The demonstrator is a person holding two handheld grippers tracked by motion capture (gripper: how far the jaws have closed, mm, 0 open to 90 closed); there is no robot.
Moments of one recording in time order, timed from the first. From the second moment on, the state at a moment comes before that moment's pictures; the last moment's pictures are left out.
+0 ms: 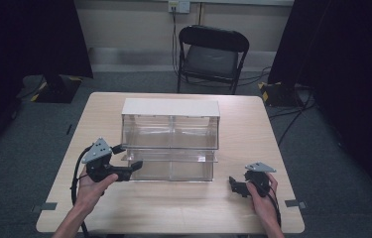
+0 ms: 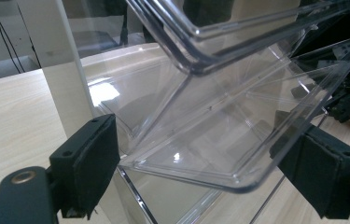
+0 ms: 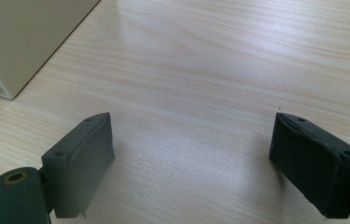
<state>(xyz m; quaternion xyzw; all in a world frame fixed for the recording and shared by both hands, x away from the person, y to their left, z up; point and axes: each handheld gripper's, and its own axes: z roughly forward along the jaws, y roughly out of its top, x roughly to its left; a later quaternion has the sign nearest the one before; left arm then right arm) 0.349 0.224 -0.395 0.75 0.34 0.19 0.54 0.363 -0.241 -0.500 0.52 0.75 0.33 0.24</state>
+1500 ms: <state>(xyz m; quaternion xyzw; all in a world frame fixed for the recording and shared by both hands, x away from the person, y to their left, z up) 0.362 0.215 -0.385 0.74 0.35 0.19 0.54 0.363 -0.241 -0.500 0.52 0.75 0.33 0.23</state>
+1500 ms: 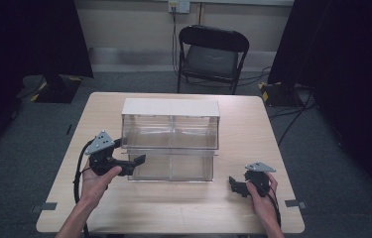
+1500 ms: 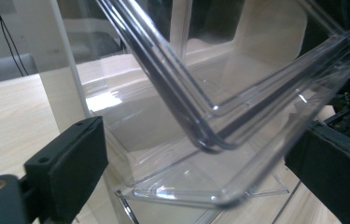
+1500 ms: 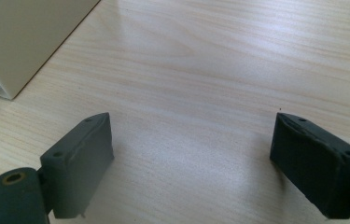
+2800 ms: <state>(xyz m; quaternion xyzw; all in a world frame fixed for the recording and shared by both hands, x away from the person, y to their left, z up) 0.364 0.217 -0.384 0.74 0.36 0.17 0.54 0.363 -0.241 -0.500 0.52 0.75 0.33 0.23</state>
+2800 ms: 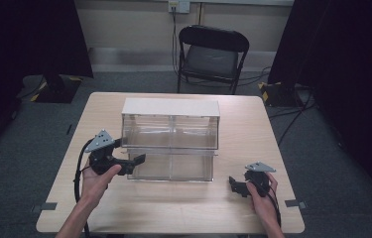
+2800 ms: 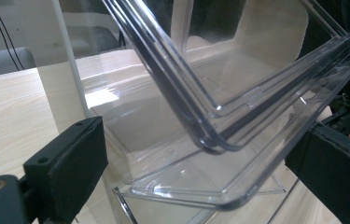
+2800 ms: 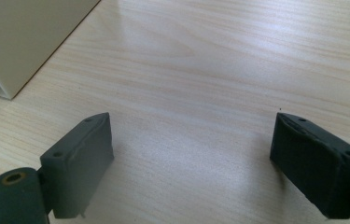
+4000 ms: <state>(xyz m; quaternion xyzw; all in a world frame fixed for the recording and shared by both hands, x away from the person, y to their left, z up) 0.364 0.218 -0.383 0.75 0.36 0.17 0.54 0.363 -0.241 -0.500 0.52 0.75 0.33 0.23</state>
